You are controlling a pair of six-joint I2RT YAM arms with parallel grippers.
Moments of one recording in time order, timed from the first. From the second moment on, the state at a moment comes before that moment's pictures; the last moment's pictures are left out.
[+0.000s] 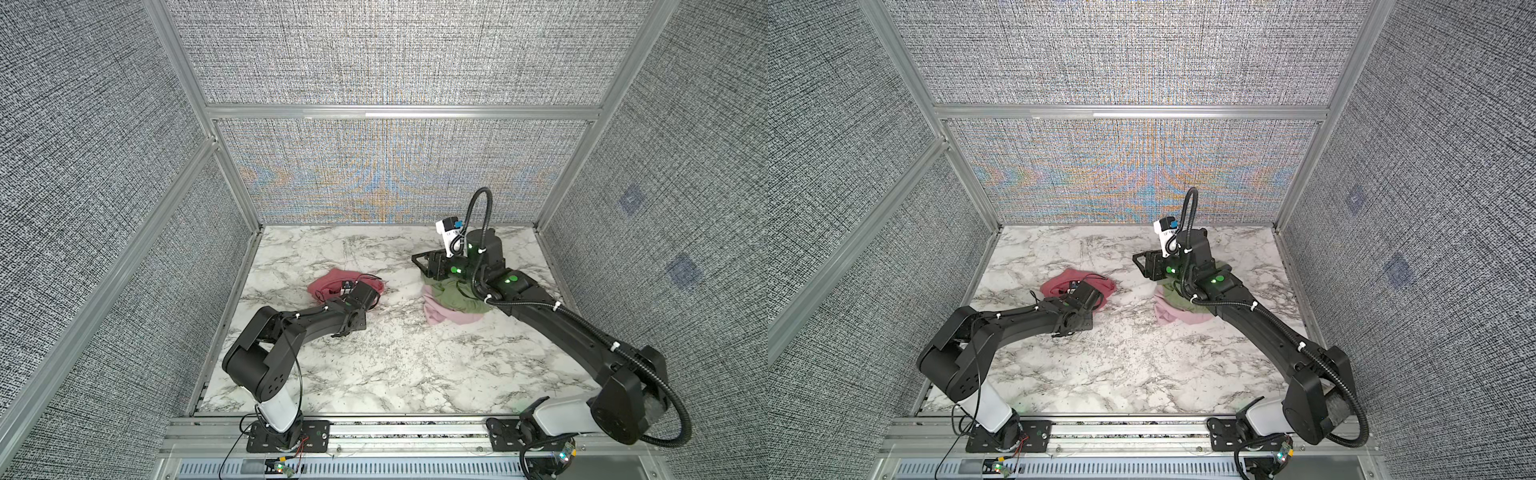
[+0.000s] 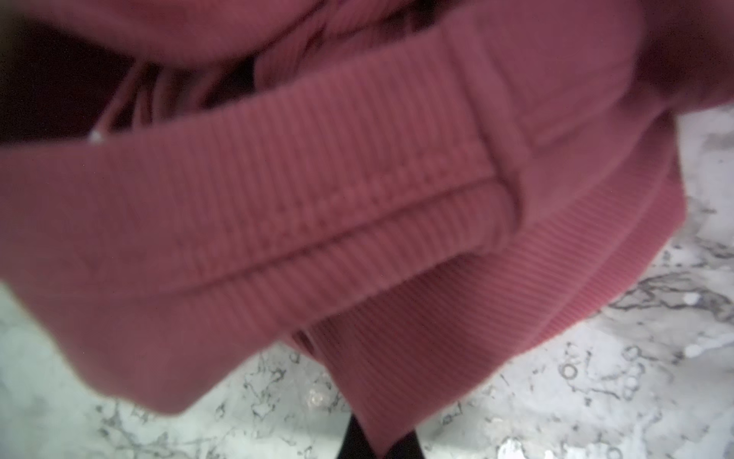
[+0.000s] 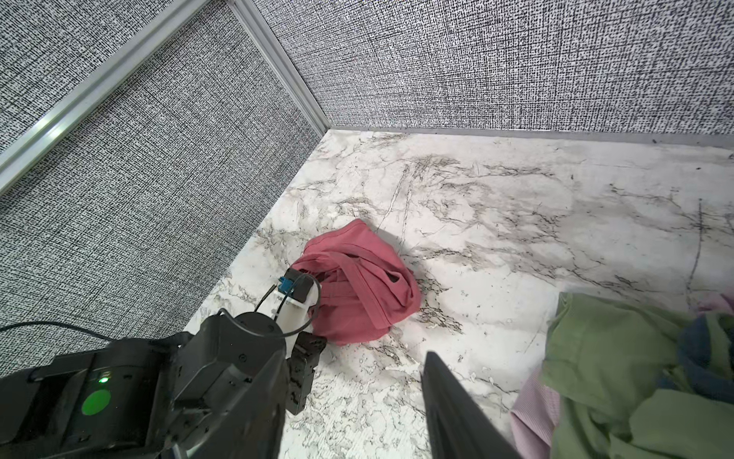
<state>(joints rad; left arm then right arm) -0.62 1.69 0.88 -0.42 -0.39 -0.61 0.54 1.41 1.19 -0.16 -0.29 0.40</state>
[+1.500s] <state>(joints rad) -0.53 1.89 1.26 -0.47 -0.47 -0.42 0.54 1.42 1.19 -0.13 -0.31 0.41</state>
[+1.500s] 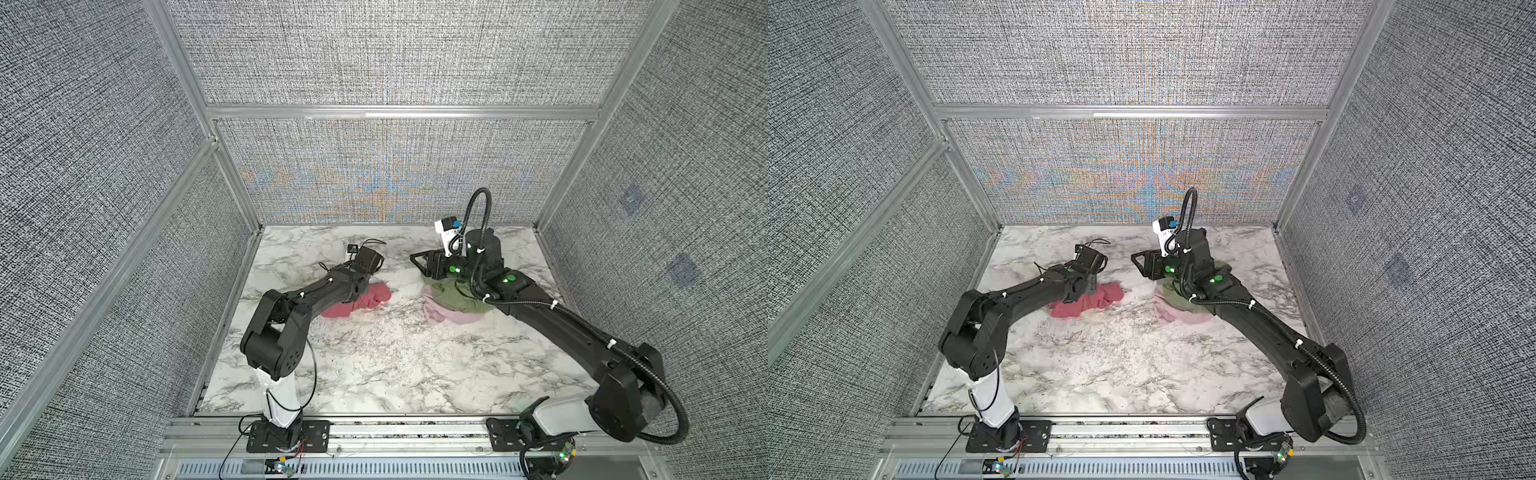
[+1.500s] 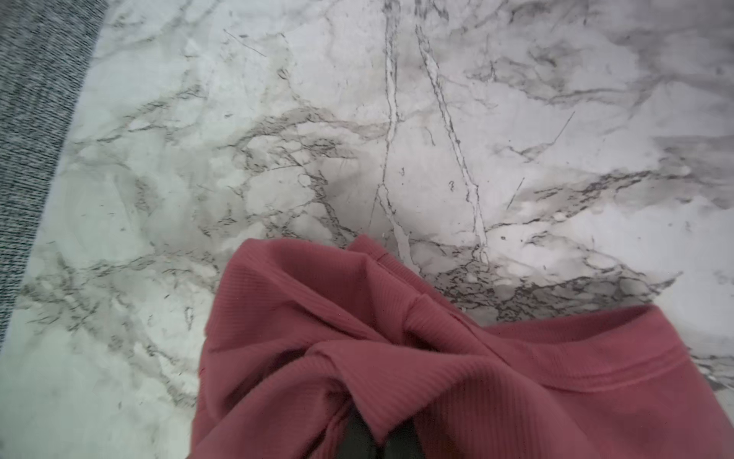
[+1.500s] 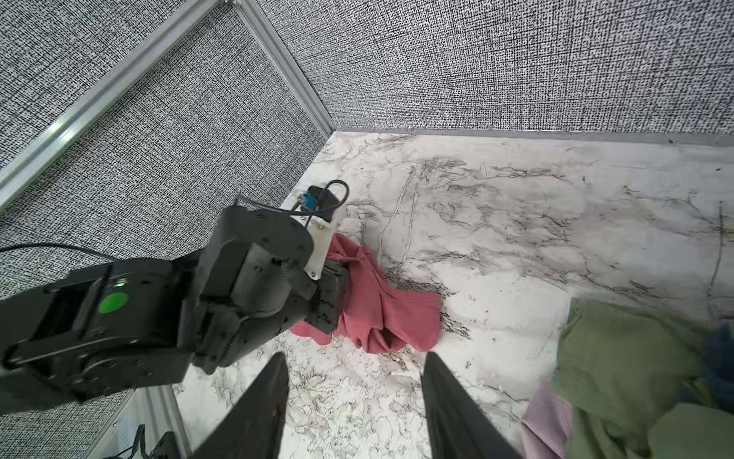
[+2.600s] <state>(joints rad) -0.49 1.53 0.98 -0.42 -0.17 -0.45 0.53 1.39 1.15 -0.14 -0.29 0.41</state>
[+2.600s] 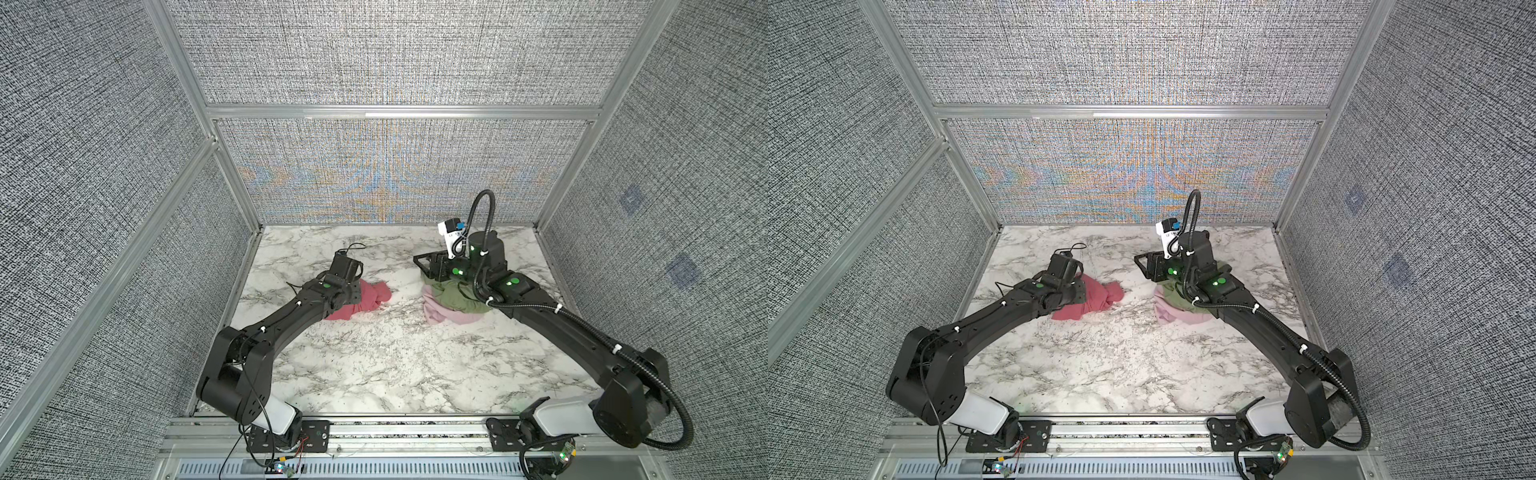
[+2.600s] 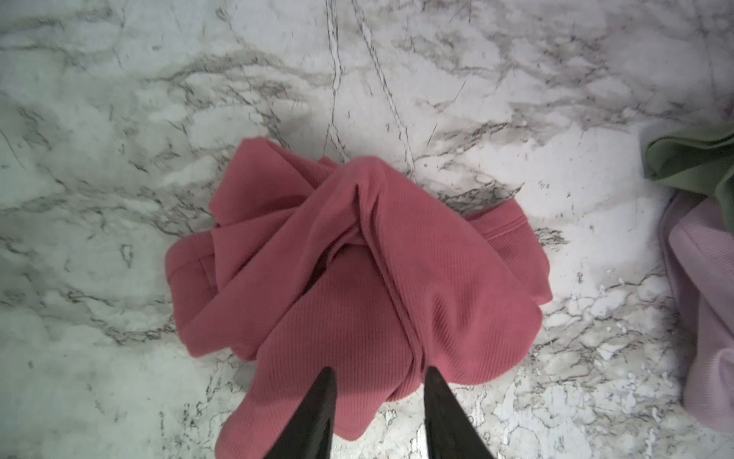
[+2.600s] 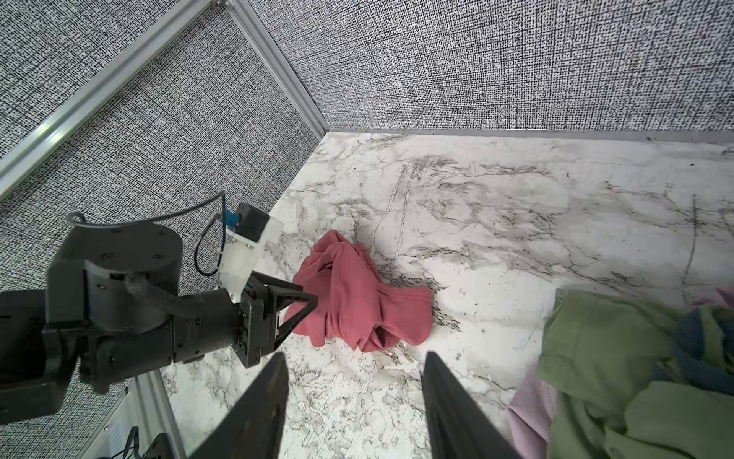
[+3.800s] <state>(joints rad) 0.06 1.85 1.06 -0.08 0.07 -0.55 0.53 1.50 1.24 -0.16 -0.27 0.41</state>
